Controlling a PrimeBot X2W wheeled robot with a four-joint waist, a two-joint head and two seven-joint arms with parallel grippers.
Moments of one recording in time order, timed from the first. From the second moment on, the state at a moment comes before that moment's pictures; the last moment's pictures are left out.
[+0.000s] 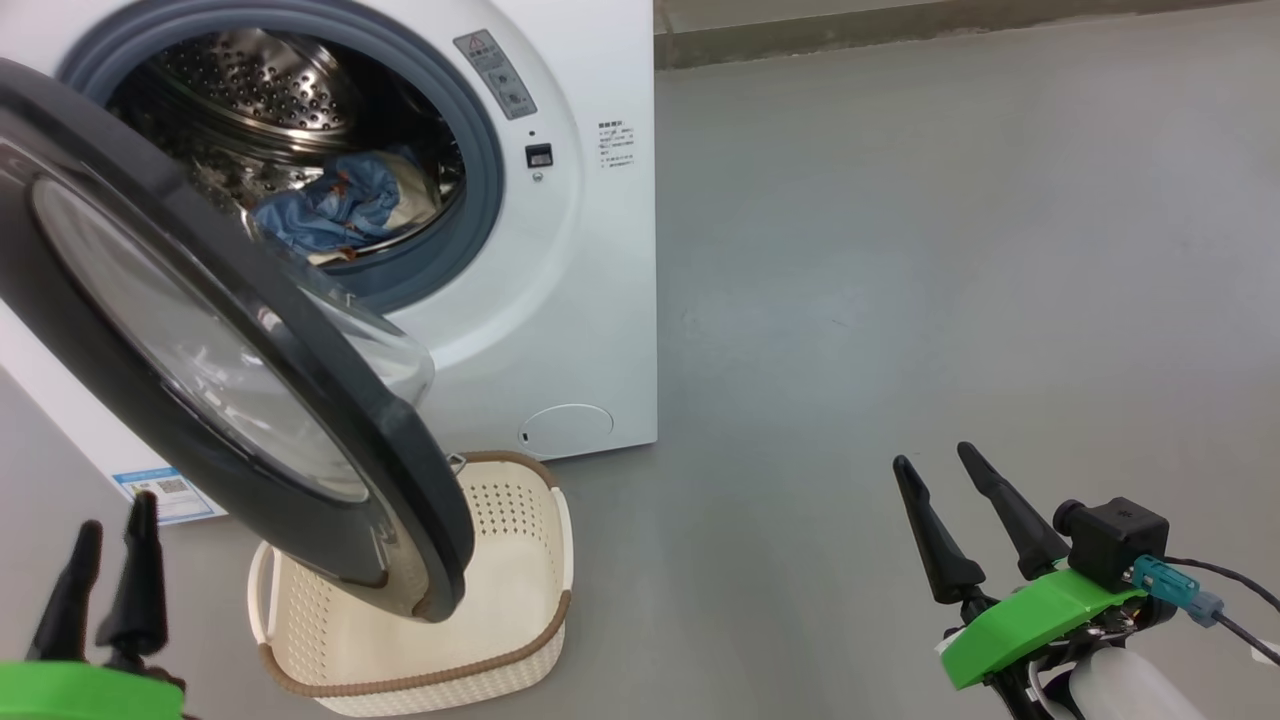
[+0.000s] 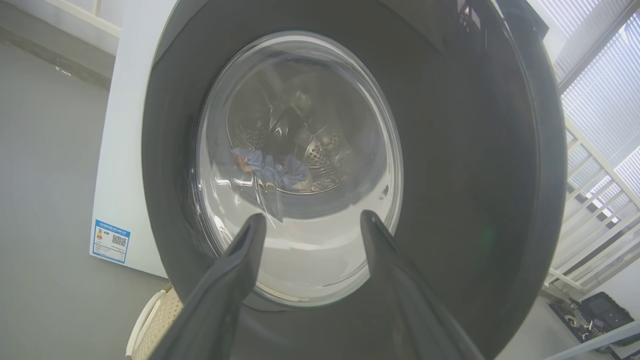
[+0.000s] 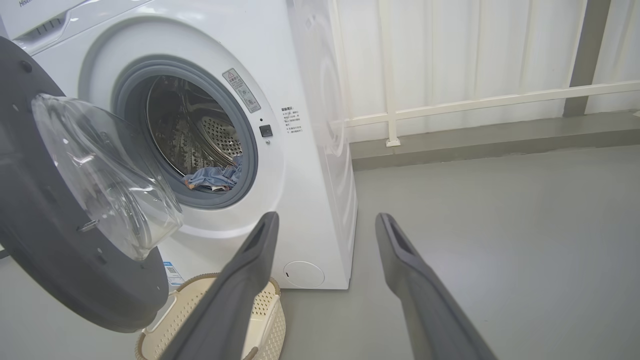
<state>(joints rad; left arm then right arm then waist) -0.06 0.25 0.13 0.12 -0.86 -0.13 0.05 -0.19 -0.21 0.31 0.35 0.51 0.12 -0.25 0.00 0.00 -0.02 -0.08</state>
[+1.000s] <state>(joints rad) -0.02 0.29 0.01 0.30 -0.54 -0.13 -0.25 -0.19 -0.23 0.30 0.33 0.50 0.12 -0.25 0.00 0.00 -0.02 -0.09</state>
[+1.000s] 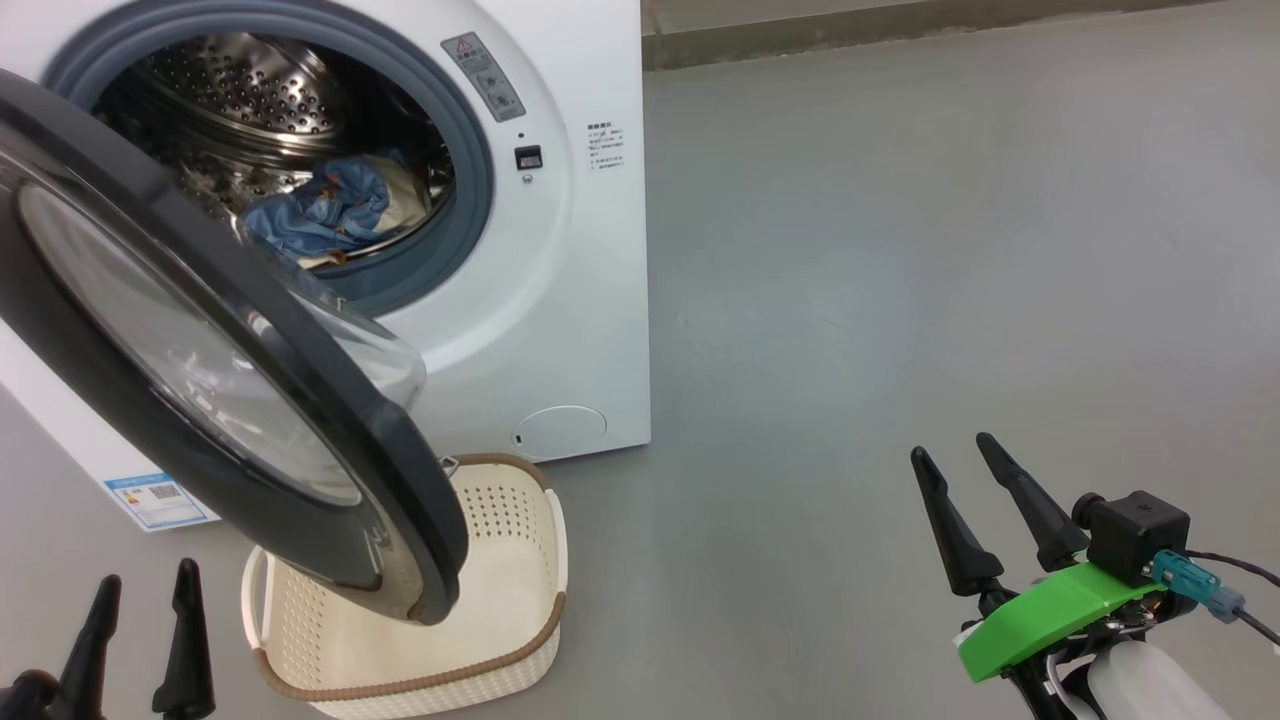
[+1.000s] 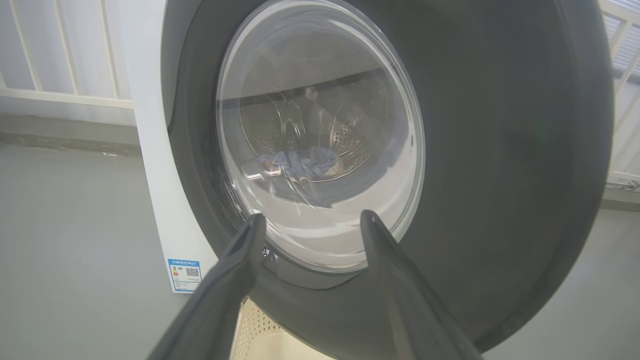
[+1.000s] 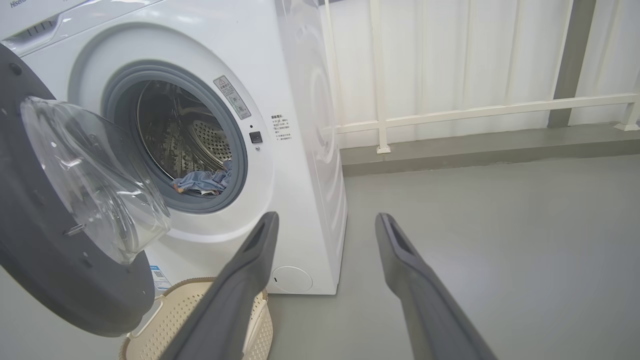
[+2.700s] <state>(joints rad) -0.02 0.25 0.05 0.29 -0.47 -0.13 -0.25 -0.19 -0.25 0.31 0.33 0.50 0.12 -0.25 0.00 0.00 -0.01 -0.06</state>
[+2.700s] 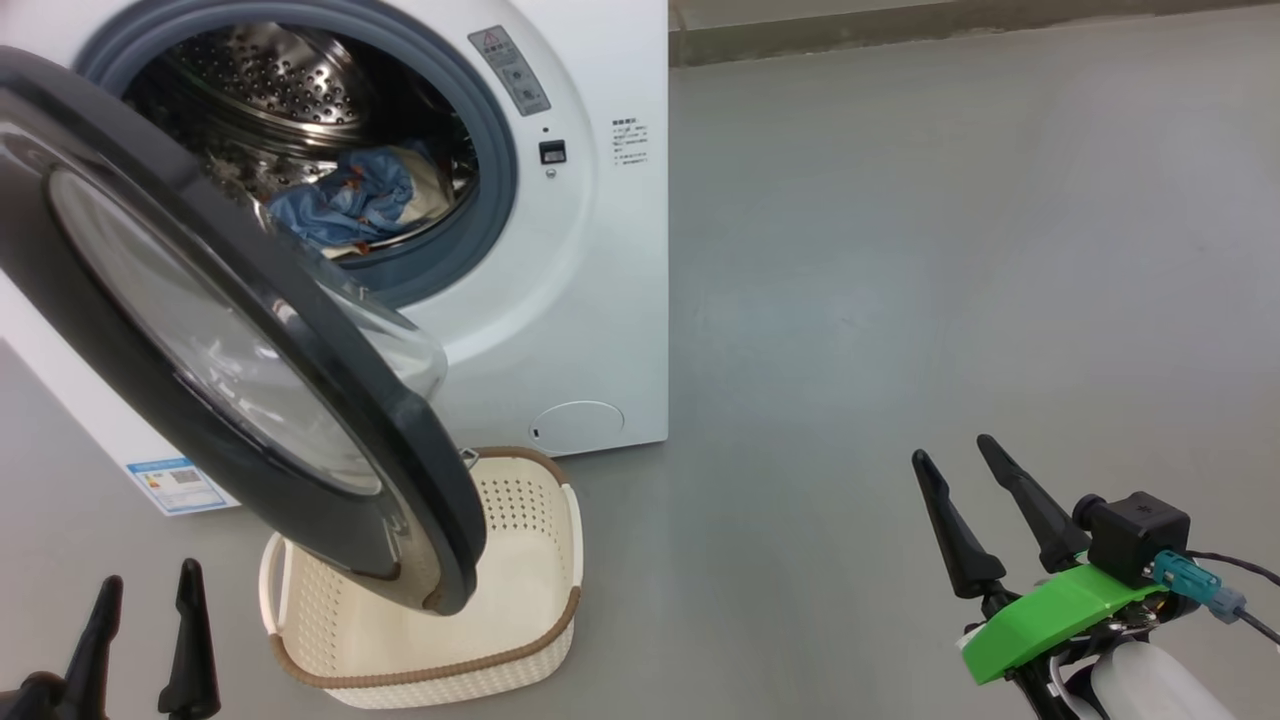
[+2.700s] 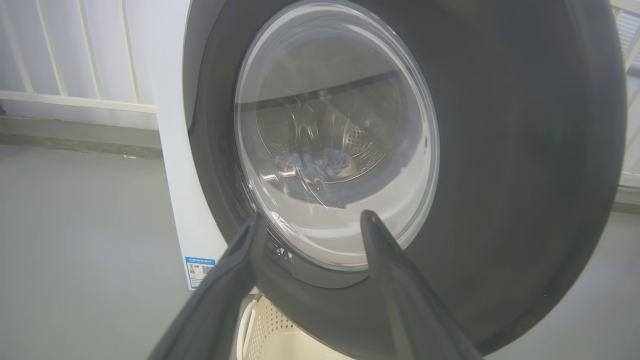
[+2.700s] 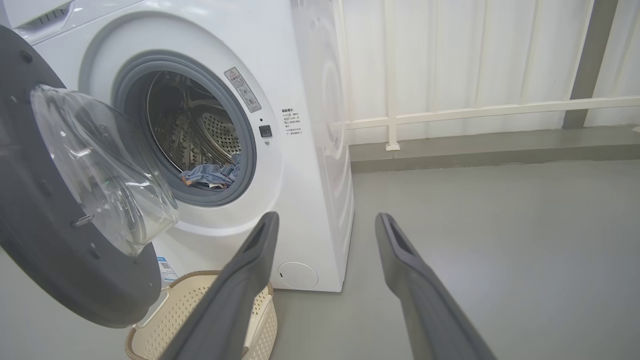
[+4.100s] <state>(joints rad) -0.02 0.25 0.00 0.33 -0.48 -0.13 -0.25 -0.43 -0.20 0.54 -0.02 0.57 0.12 -0.25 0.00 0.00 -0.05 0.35</state>
